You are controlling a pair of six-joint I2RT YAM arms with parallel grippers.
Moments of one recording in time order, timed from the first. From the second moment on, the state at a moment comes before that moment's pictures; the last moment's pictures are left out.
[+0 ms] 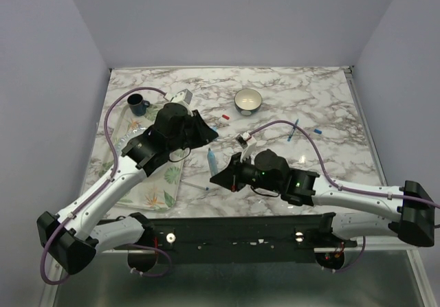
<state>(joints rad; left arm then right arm) -0.66 1.08 1.07 -0.48 0.03 -0.81 1.16 1.16 0.75 0.10 0.04 0.71</state>
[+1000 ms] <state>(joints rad) -0.66 1.00 1.07 -0.52 0.05 -0.80 1.17 1.18 0.79 0.08 0.09 0.73</state>
